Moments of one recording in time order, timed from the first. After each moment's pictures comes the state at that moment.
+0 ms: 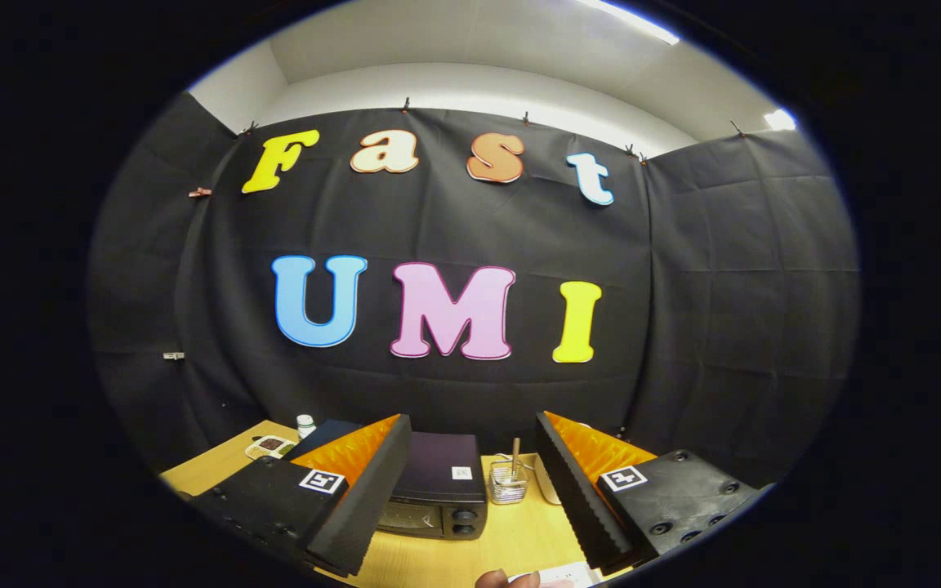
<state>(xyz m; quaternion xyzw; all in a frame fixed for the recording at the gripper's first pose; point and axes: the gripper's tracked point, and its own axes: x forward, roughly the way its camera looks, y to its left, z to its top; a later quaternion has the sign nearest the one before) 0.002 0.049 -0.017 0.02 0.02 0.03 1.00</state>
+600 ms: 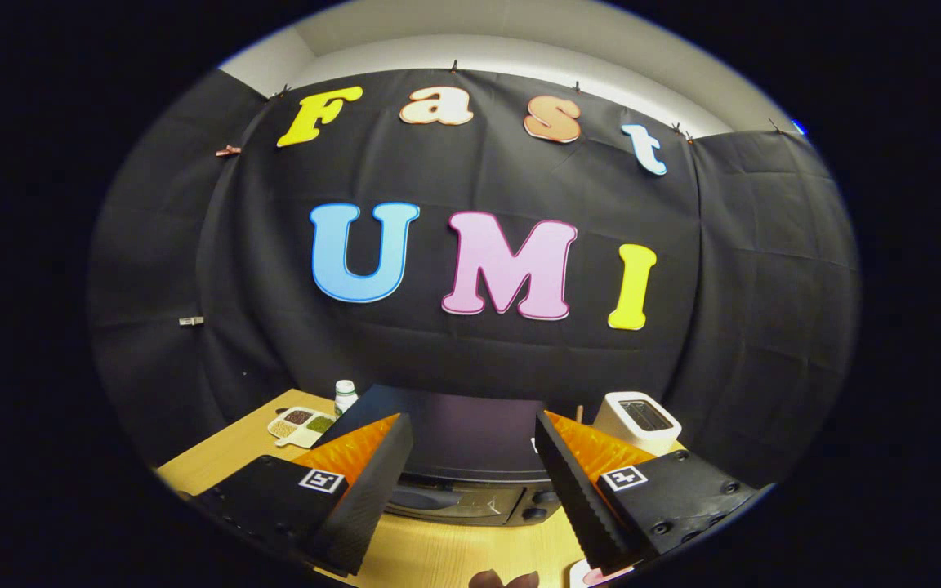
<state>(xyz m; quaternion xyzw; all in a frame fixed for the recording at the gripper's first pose) 0.029 0.160 -0.102 0.00 0.09 0.07 0.99</state>
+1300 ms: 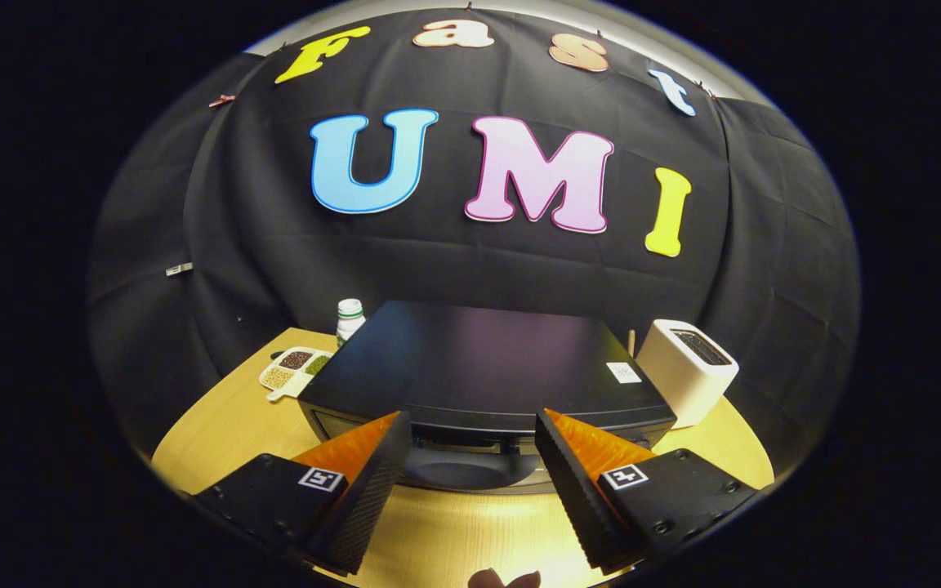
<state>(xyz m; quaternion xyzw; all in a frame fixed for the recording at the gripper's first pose) 0.062 0.214 -0.218 0.00 0.22 0.07 0.97</state>
